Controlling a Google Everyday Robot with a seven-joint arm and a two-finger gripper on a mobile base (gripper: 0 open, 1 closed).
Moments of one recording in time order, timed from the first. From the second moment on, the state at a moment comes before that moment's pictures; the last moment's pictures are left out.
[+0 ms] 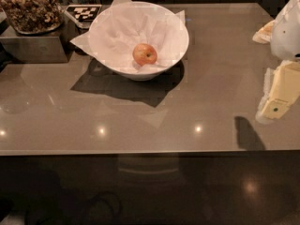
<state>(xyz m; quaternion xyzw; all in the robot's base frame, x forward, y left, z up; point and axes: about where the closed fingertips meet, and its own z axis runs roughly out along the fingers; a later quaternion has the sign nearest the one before) 0.438 -0.217 0.976 -0.60 0.78 -0.03 0.16</state>
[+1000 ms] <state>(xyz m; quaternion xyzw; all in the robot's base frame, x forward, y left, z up) 0.438 -0.221 0.984 -0.58 0.78 -0.04 0.22</state>
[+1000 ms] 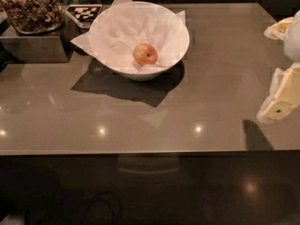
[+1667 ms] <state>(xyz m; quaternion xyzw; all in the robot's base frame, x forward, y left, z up) 0.500 -0.233 1.004 -0.46 0.80 0.00 0.39</state>
